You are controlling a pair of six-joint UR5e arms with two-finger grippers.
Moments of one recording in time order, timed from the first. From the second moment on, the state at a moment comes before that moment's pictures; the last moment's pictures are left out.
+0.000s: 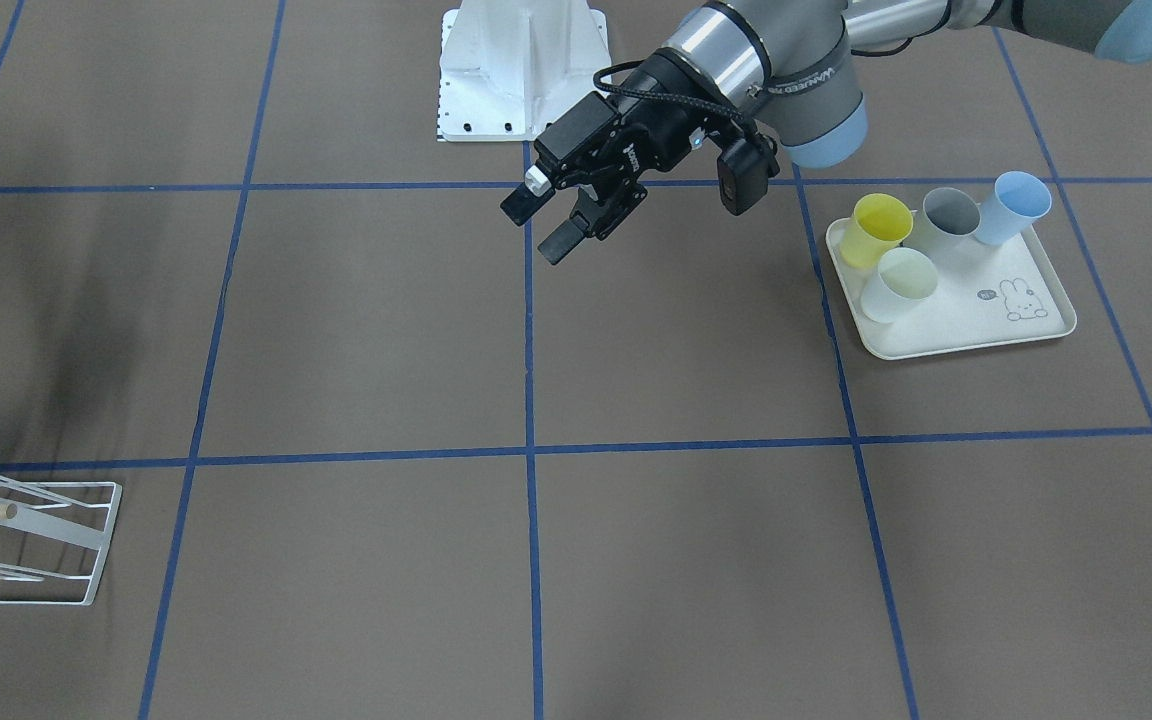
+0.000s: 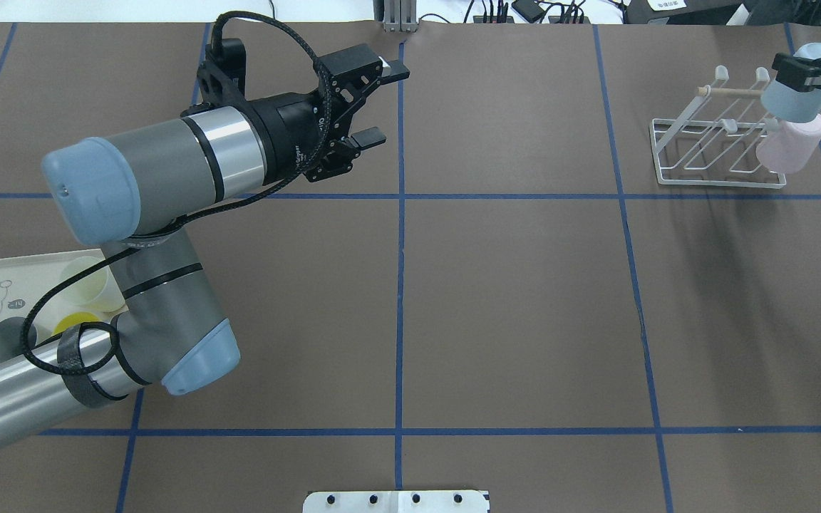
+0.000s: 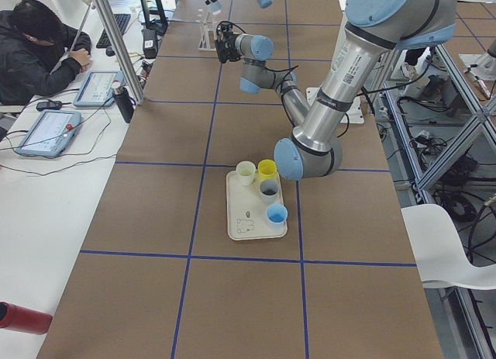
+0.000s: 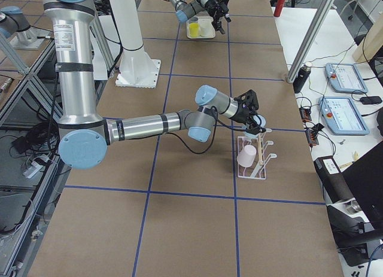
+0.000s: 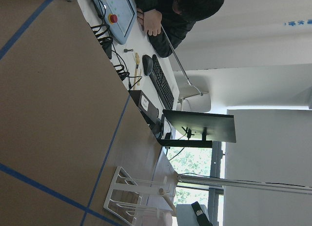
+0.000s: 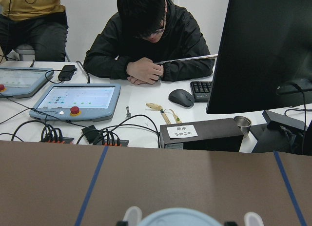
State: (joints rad) left arm -0.61 -2.18 -1.72 -2.68 -1.54 -2.01; right arm 1.11 -1.54 1.65 -0.50 1.59 0.83
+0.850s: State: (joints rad) left arm -0.60 -2.17 -1.72 -2.69 -1.54 -2.01; right arm 1.10 -1.55 1.64 -0.50 1.64 0.83
